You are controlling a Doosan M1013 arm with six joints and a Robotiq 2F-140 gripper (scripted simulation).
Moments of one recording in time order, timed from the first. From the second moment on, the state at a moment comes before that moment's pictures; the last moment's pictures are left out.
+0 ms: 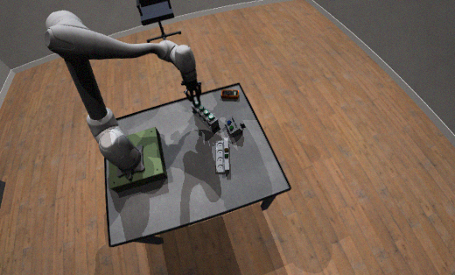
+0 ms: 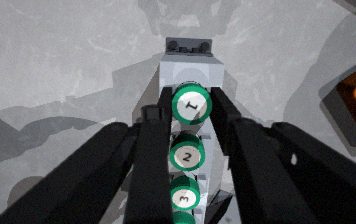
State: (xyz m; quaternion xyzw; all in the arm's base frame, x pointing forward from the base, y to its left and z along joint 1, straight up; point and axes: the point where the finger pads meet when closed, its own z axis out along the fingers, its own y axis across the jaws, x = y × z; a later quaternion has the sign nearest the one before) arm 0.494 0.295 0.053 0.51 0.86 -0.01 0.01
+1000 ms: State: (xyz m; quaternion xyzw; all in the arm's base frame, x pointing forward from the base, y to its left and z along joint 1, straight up) arm 0.494 0.295 0.056 0.53 0.85 0.00 0.00
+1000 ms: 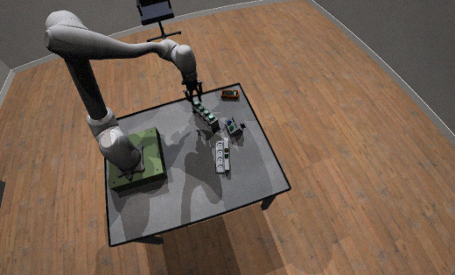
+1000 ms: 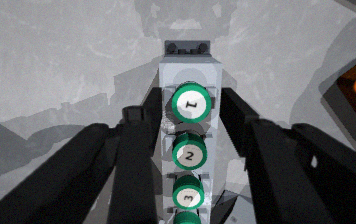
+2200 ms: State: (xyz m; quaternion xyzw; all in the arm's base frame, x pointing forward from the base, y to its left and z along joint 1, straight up) arm 0.494 0.295 0.083 0.53 0.85 0.00 0.00
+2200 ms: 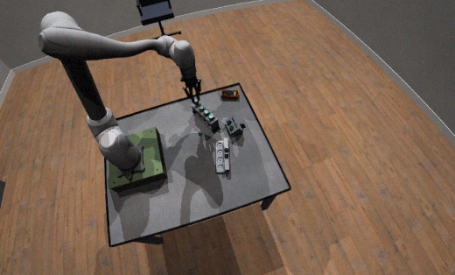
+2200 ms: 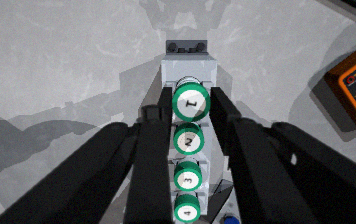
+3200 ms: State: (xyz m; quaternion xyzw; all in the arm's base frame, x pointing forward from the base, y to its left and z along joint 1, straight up) arm 0.530 0.158 0.096 0.12 0.99 -0.01 0.00
